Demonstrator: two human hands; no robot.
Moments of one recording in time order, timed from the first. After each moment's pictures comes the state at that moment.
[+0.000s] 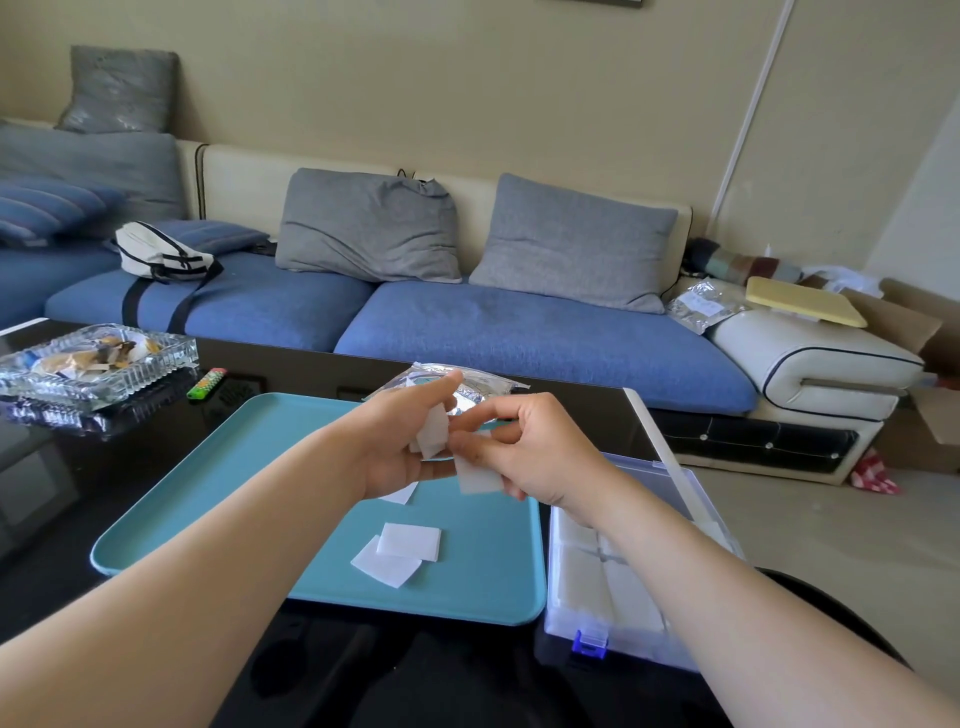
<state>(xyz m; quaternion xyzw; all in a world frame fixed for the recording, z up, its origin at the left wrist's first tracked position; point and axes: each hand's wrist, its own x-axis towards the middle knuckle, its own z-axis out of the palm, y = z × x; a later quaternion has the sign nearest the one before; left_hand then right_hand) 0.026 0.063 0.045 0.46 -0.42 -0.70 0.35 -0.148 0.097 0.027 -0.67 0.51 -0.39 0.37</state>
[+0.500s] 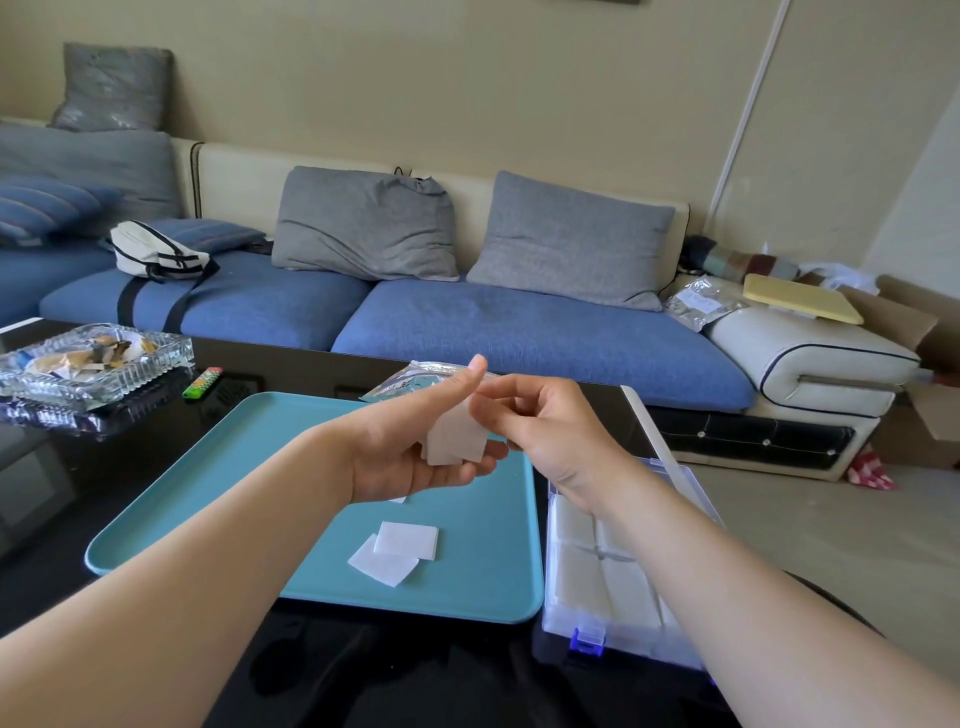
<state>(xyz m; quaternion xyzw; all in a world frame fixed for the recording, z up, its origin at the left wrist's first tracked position) 0.028 0.077 0.054 0.38 -0.52 -0.72 0.26 -0.154 0.091 0.031 -0.61 0.46 -0.50 0.41</state>
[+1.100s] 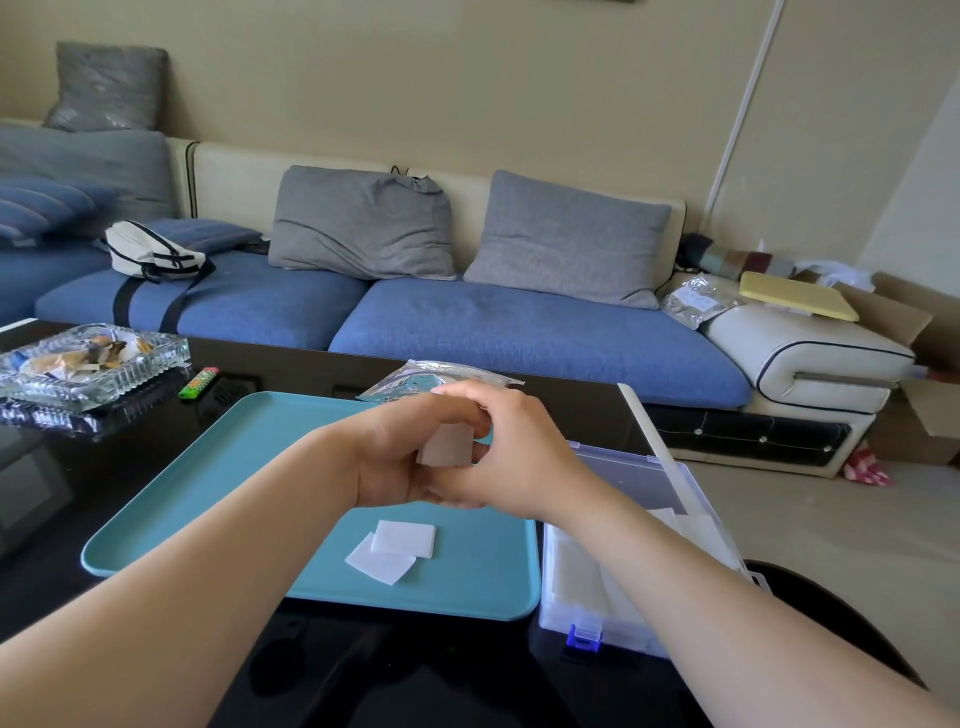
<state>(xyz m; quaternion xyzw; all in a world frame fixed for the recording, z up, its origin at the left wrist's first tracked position) 0.022 0.075 0.046 0.41 -0.51 -0.72 0.23 -0.132 0.107 0.030 -0.76 0.50 -0.38 0.15</state>
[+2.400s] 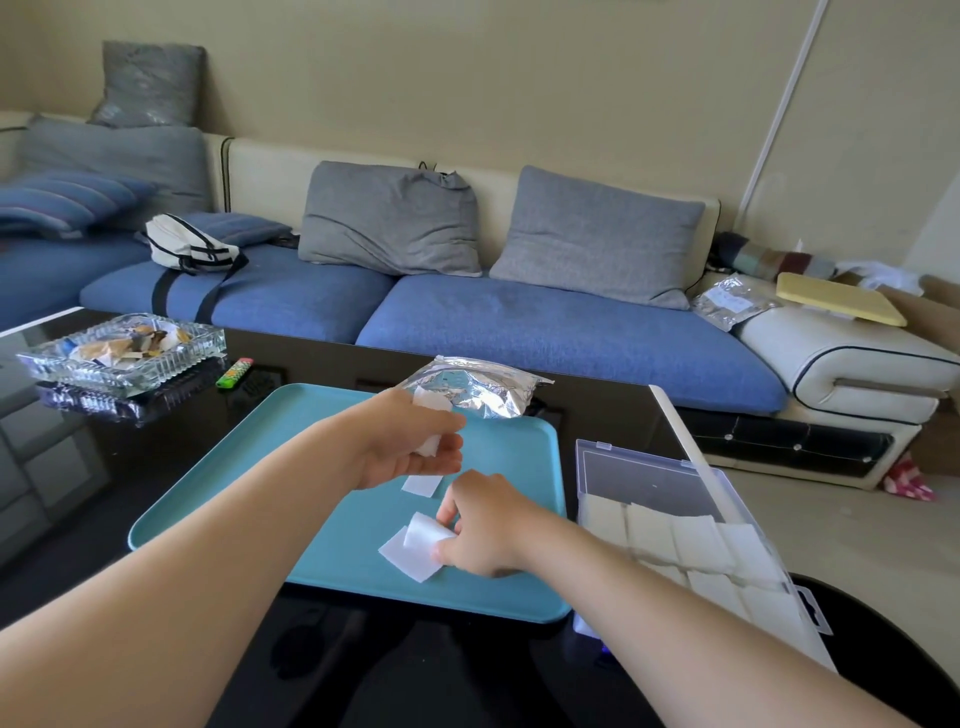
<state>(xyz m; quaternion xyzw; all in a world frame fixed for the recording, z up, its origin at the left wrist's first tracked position) 0.055 0.044 0.024 0.52 -0.49 -0.61 0.33 -0.087 0.096 -0.024 -0.76 0.61 -0.04 0.23</state>
